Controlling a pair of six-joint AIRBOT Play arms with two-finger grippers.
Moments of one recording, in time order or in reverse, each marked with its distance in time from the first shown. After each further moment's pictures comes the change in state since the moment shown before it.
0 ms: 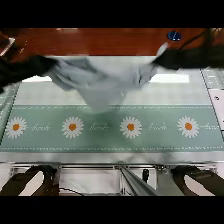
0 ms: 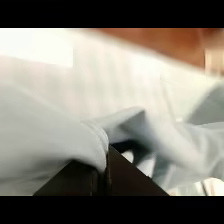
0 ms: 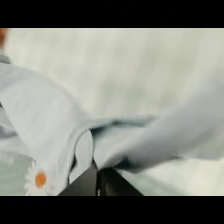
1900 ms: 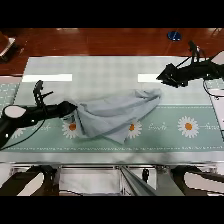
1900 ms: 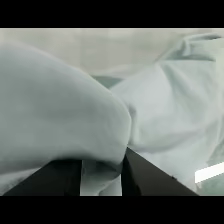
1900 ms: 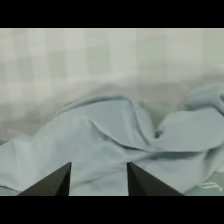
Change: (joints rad) left arm -0.128 -0.093 -0.467 0.223 0.146 -0.061; right arm -0.222 -0.338 -0.179 0.017 -0.026 0.048
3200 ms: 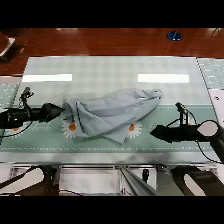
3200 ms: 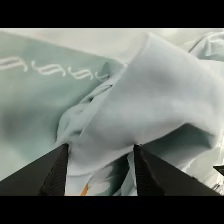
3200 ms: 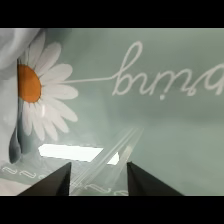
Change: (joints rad) left arm 0.407 -0.279 0.035 -0.120 -0.329 0.357; right arm 0.166 0.642 -0.925 -0.064 -0.121 0.107
